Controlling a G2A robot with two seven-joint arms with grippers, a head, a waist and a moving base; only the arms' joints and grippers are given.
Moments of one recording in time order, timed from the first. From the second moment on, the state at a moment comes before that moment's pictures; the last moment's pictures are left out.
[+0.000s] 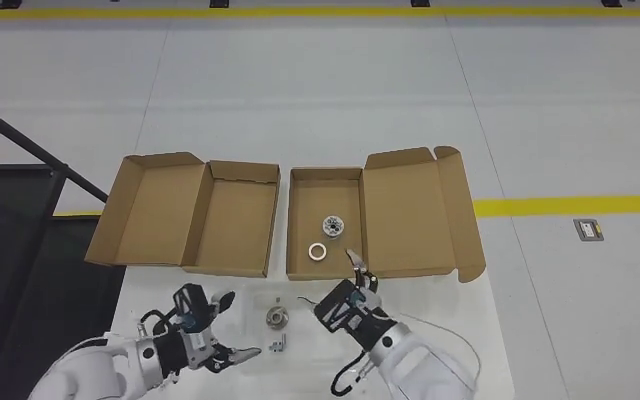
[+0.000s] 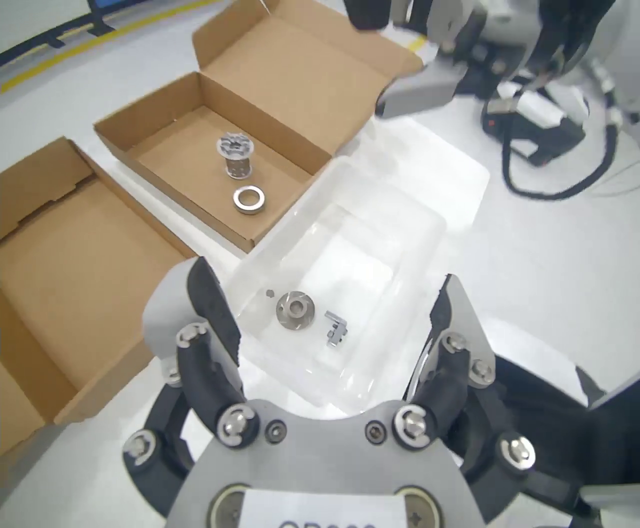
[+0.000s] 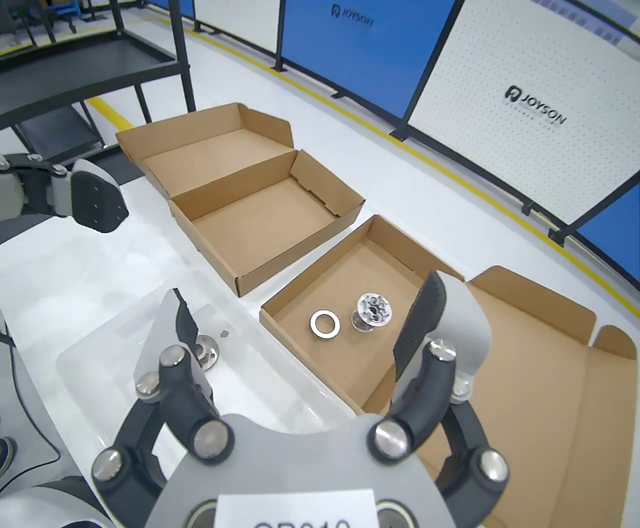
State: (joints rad) left arm 1.51 -1.05 -1.68 -2.01 0.88 -0.93 -0.62; right arm -1.43 -1.48 1.18 -2.07 -1.79 -0.32 0.25
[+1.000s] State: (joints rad) left arm 1.20 -1.05 -1.26 -1.89 1.35 -0.95 -0.81; right arm -1.66 -1.47 1.29 -2.18 -1.77 -0.16 0.11
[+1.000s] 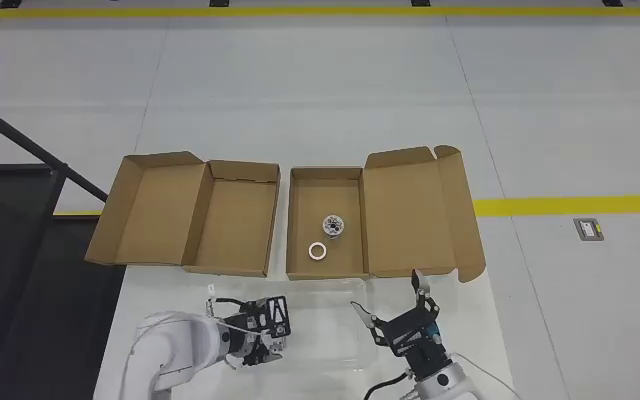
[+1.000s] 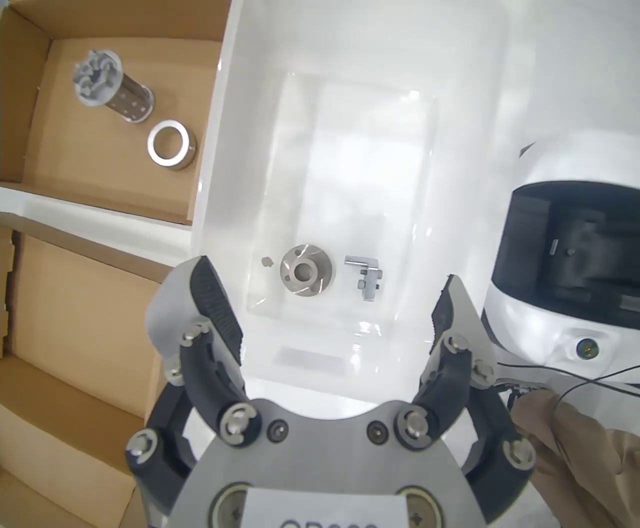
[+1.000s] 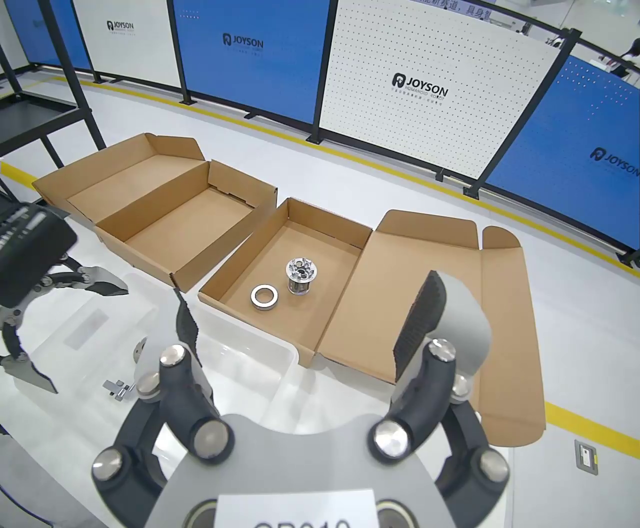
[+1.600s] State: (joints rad) left arm 1.05 -1.09 -1.05 -1.65 1.53 -0.72 -0.80; right arm -1.66 -1.47 1.29 -2.18 -1.77 -0.16 0.11
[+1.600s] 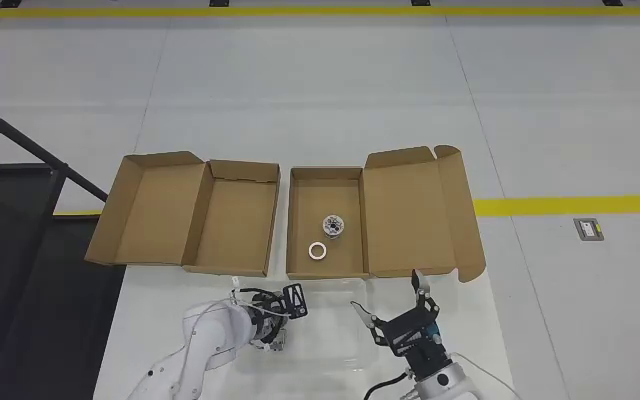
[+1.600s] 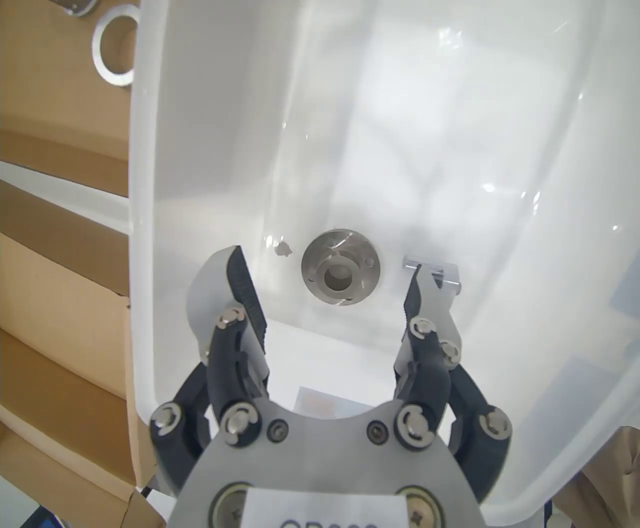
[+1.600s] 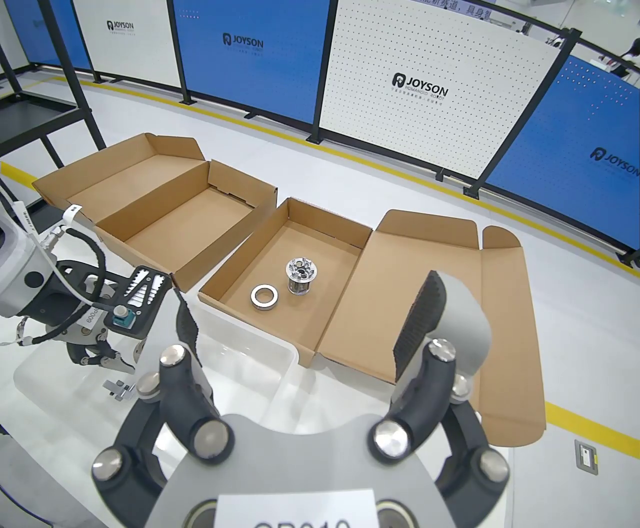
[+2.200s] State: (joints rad) left arm 0.97 -1.12 -0.97 -1.53 1.51 -0.69 -0.82; right arm -1.66 -1.47 1.29 -2.18 -1.77 -0.16 0.11
